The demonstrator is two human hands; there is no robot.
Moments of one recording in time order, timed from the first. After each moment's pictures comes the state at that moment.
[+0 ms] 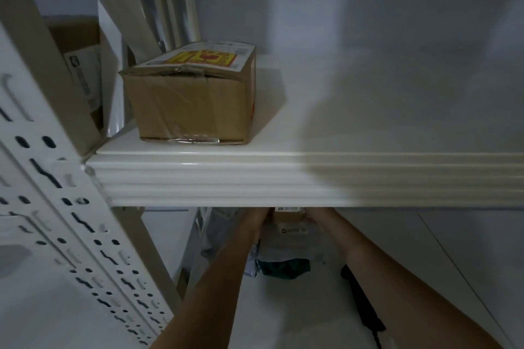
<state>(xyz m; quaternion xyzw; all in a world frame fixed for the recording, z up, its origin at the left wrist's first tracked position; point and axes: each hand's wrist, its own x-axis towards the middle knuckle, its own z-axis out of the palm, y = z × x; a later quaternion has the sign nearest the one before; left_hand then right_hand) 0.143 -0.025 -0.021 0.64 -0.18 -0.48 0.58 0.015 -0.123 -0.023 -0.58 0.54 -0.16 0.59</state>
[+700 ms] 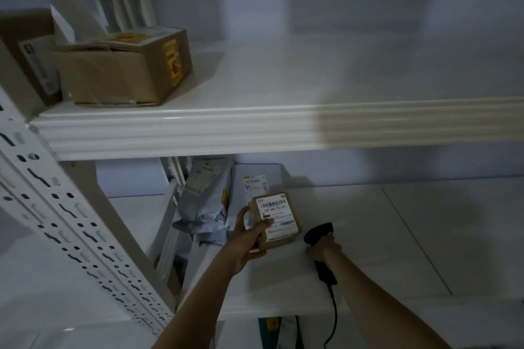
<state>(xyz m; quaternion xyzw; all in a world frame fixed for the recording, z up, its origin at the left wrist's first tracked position) 0.039 0.043 -0.063 0.62 -0.20 -0.53 0.54 -0.126 -0.107 -0.146 -0.62 0.68 0.08 0.37</state>
